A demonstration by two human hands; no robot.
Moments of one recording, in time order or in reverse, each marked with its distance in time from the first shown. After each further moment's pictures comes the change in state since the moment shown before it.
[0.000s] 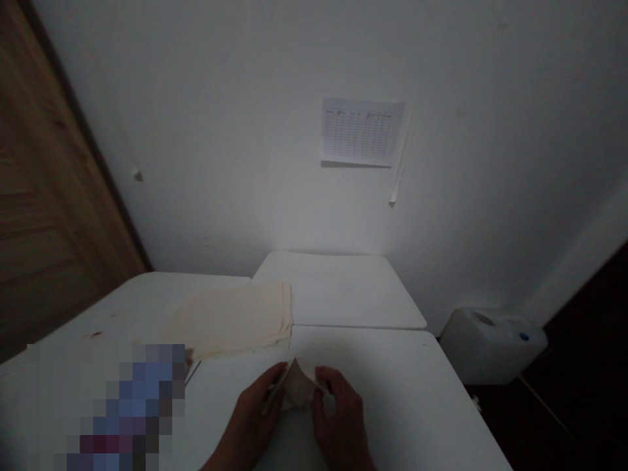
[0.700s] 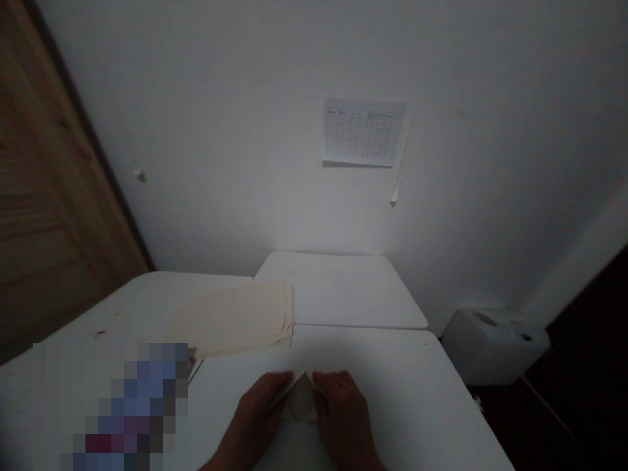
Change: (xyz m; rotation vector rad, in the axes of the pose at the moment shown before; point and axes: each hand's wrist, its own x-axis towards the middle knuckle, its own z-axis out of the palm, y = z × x) left_hand -0.002 -0.011 0.001 0.151 -0.002 0.265; right_hand 0.006 0.000 -0.009 -0.190 -0.265 -0.026
